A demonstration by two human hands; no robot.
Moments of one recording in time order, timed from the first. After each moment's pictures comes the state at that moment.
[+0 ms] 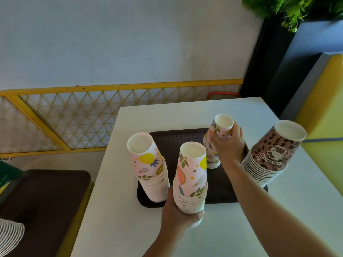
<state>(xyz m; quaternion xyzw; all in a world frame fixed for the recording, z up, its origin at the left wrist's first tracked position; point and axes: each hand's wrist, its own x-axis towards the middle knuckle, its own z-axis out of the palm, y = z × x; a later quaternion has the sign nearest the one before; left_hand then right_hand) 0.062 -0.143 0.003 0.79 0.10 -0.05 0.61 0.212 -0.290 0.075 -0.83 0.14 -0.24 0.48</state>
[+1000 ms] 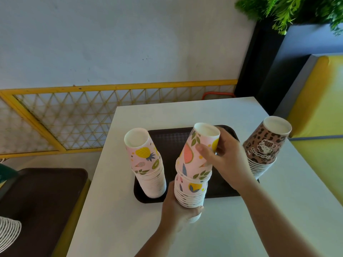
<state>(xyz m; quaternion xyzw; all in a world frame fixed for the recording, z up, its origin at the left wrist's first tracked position) 0.060 -0.151 0.008 0.78 0.08 -0.05 0.62 0.115 -0.289 0.150 -0.81 -0.09 -0.10 0.57</state>
